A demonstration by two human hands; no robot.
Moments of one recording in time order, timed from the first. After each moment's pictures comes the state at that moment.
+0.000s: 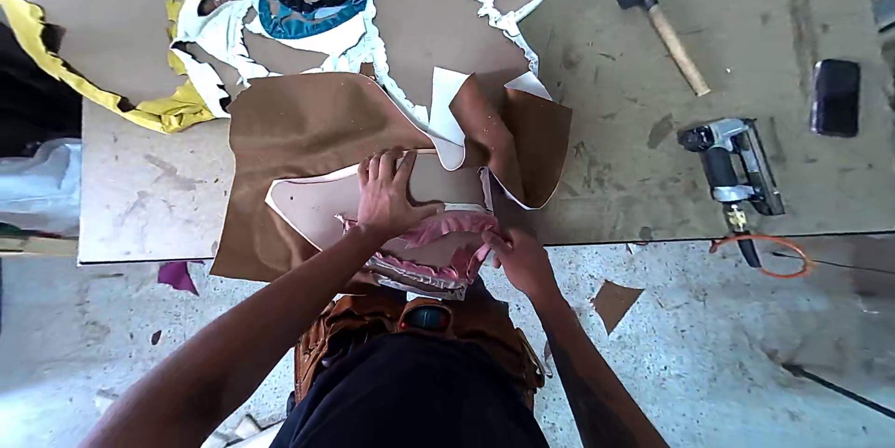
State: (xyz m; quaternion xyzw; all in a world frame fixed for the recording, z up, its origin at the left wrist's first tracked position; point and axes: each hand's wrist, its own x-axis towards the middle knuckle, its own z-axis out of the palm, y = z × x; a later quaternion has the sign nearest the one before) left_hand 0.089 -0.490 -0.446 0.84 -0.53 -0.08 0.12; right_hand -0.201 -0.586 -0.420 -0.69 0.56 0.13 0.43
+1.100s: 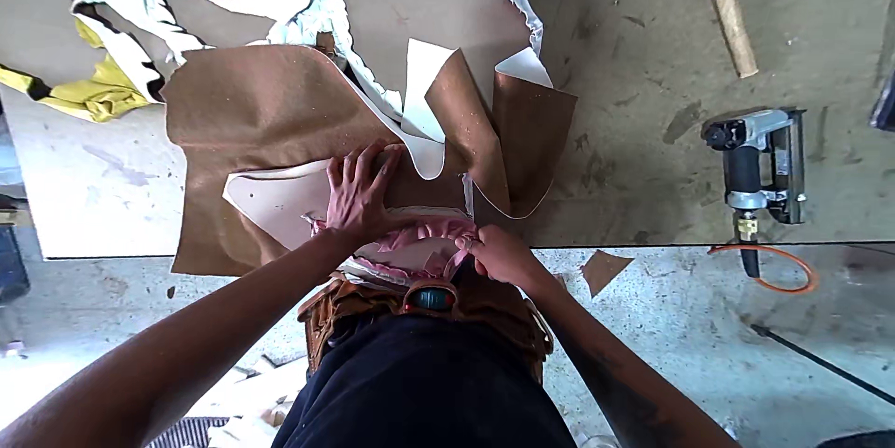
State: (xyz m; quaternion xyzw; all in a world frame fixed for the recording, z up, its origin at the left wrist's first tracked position) left_hand 0.087 -0.497 -0.449 0.81 -0.57 -0.11 0.06; right_hand -0.173 -0.640 -0.406 -0.62 0.44 0.39 0.52
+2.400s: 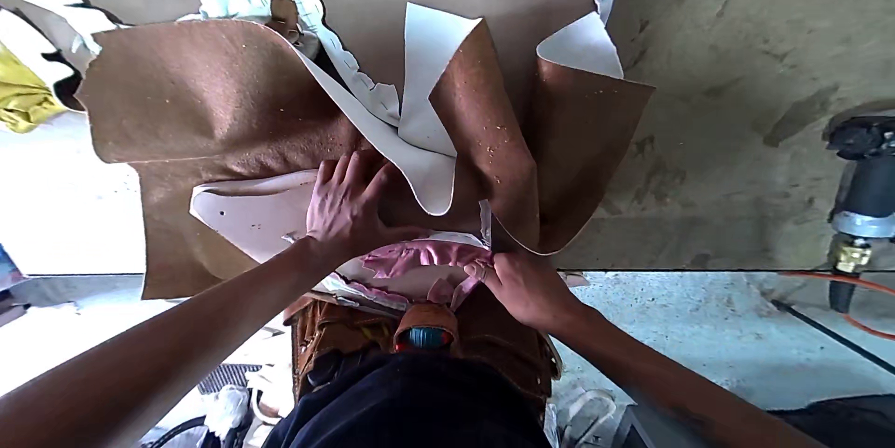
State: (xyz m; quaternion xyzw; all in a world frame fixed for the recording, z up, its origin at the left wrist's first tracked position) left_hand 0.111 -0.524 -0.459 0.78 -0.62 -0.12 0.06; right_hand -0.176 -0.651 -0.429 -0.76 0.30 0.44 0.37
